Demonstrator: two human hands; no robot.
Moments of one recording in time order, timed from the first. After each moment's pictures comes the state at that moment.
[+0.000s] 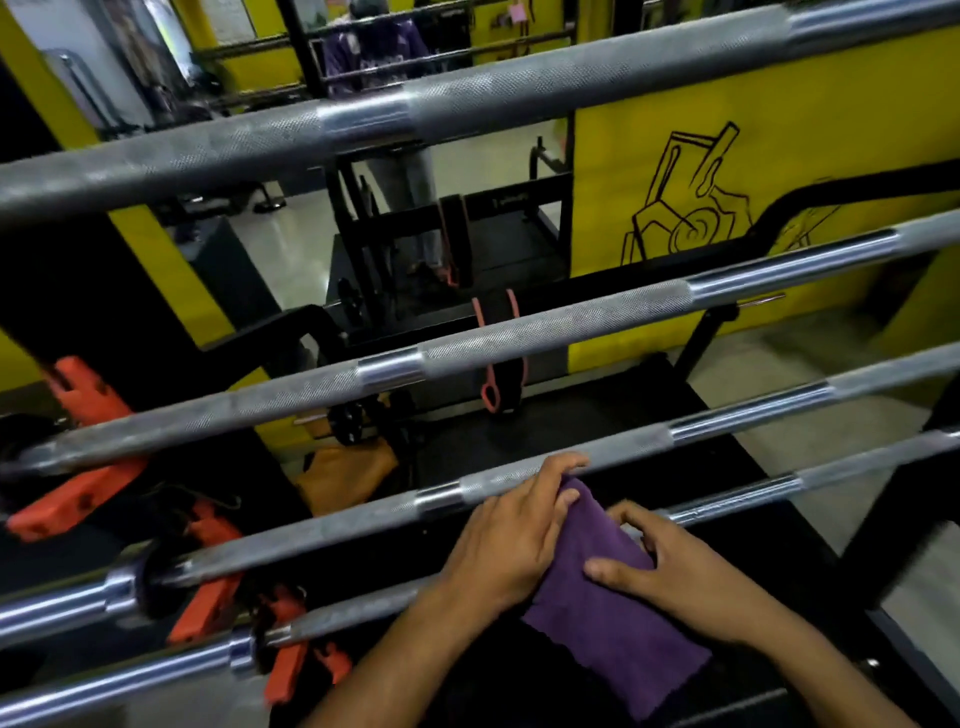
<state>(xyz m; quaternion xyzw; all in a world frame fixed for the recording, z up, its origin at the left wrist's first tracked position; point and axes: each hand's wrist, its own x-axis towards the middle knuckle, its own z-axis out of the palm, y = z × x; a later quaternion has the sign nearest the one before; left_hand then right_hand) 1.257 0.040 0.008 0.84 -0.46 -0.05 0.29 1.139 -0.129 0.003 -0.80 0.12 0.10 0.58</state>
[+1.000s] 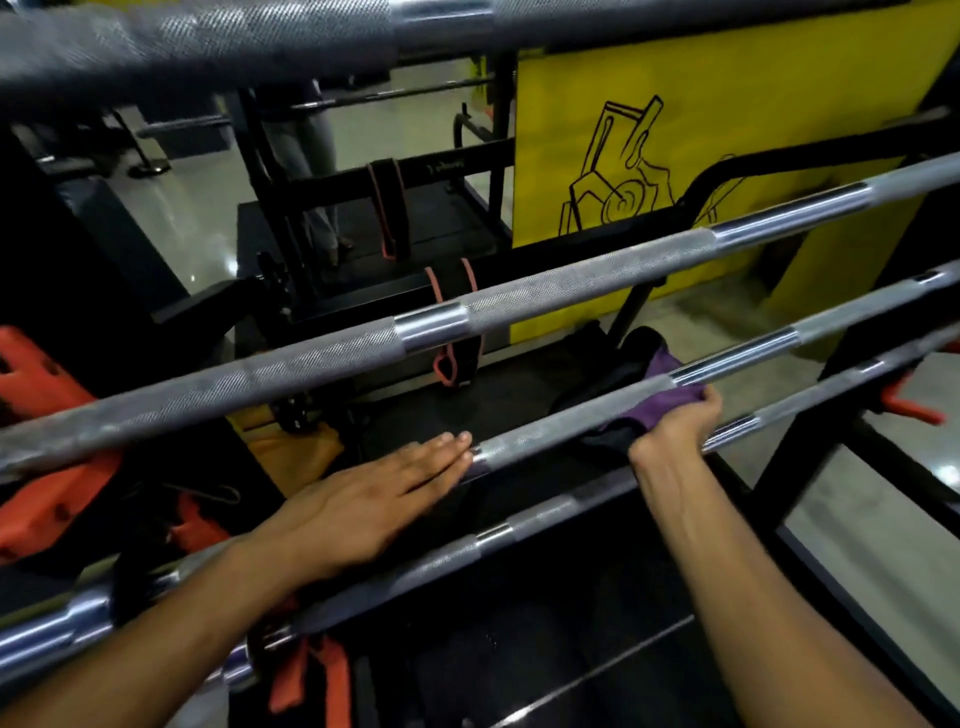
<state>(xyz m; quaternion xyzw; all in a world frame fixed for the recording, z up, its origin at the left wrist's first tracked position) 1.389 0.176 -0.010 0.71 -0.70 -0.01 -0.01 1.253 -0.124 -0.008 -0.13 0.45 -0.45 0.76</state>
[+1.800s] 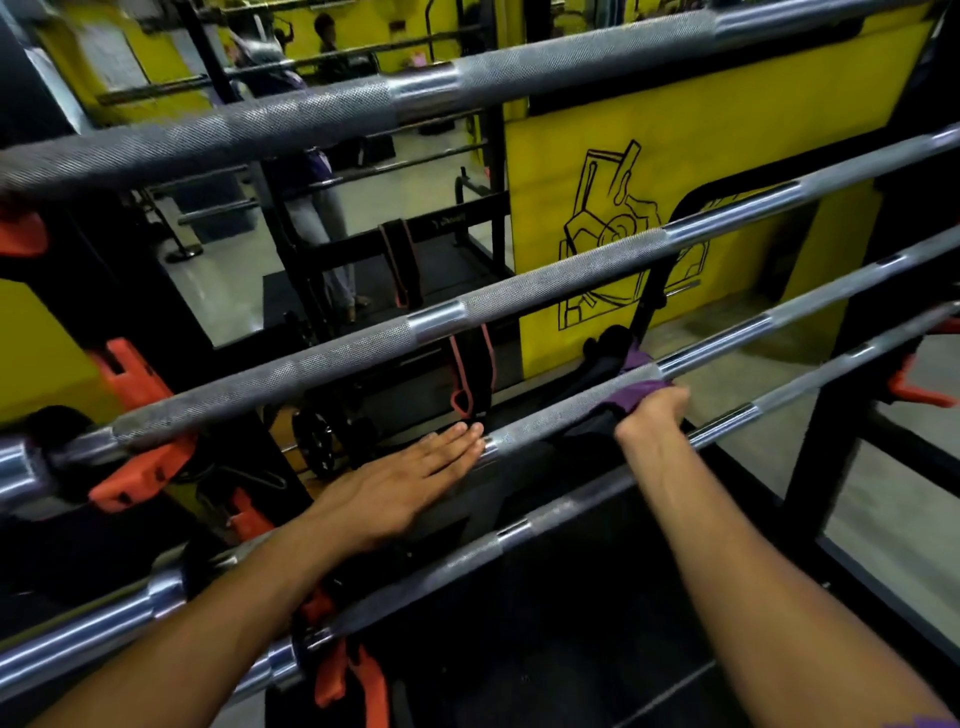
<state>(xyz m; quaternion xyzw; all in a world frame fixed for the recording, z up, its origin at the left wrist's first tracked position) 1.388 0.174 -0.010 0.70 -0.71 0.01 0.00 1.260 -0.116 -0.020 -0.12 0.43 -0.45 0.77</state>
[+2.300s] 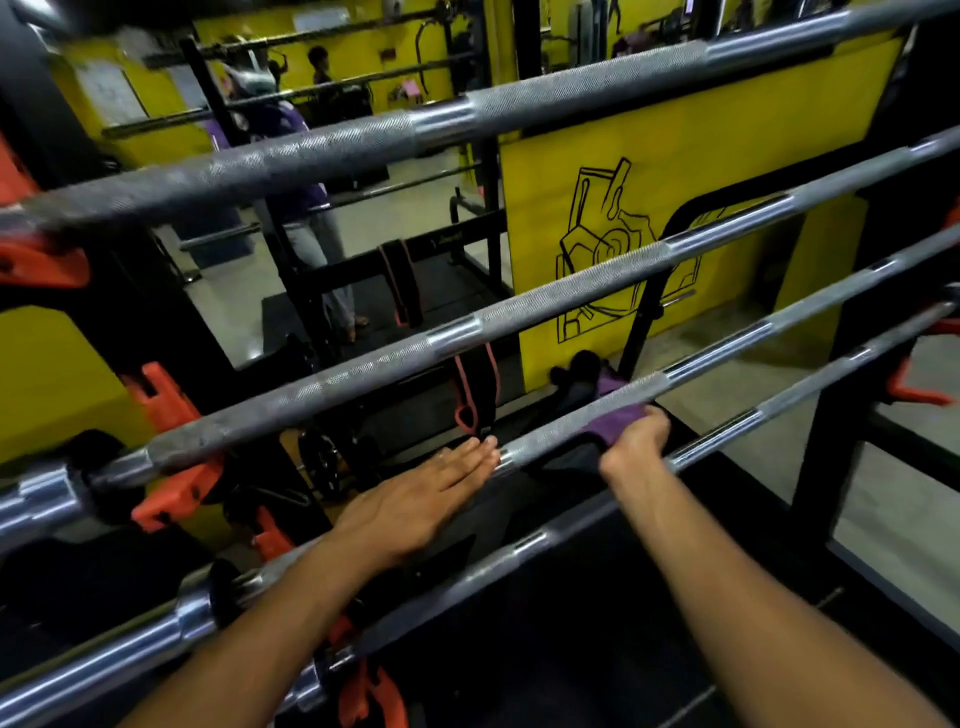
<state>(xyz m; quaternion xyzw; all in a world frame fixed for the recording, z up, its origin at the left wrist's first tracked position) 1.384 0.177 -0.010 0.71 -0.70 -0.01 0.03 1.263 -0.074 -0.025 -0.14 0.41 -0.40 0.81</state>
